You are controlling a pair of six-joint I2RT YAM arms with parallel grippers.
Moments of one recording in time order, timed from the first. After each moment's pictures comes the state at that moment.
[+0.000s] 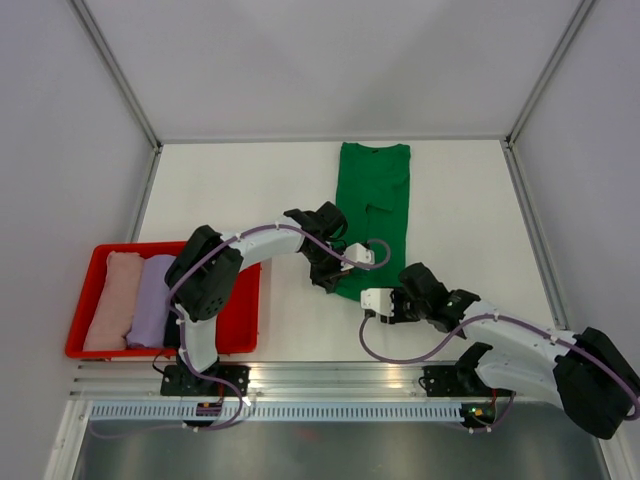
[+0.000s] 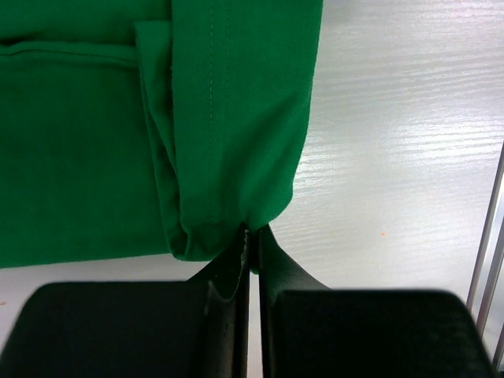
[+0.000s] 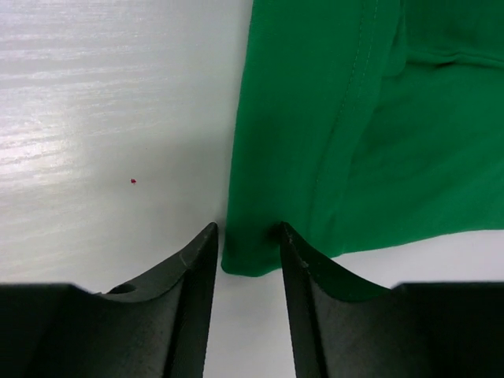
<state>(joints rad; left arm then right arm) -0.76 1.92 1.31 -0.74 0.53 0.76 0.72 1.03 0.37 -0.28 -0.12 -0.87</state>
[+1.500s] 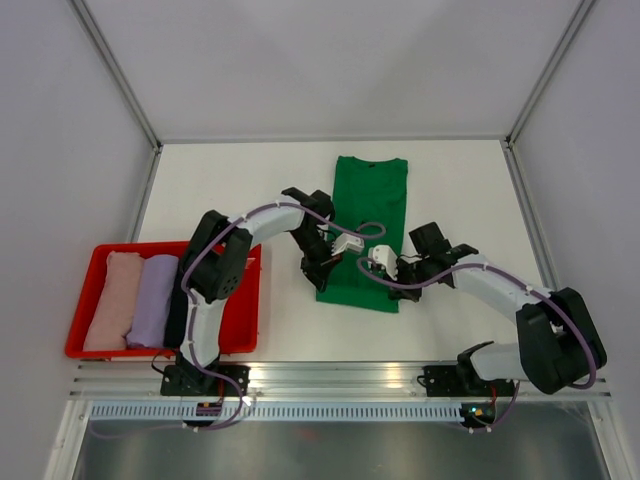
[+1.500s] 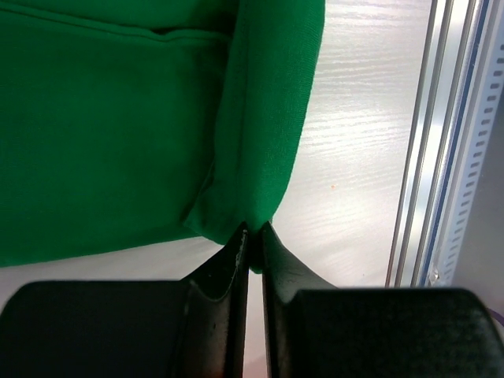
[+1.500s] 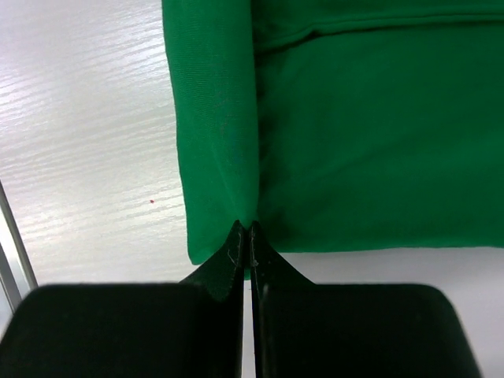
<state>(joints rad) -0.64 2.08 1.52 -1.11 0.71 0.87 0.40 1.33 0.68 -0.52 -0.59 -0.82</state>
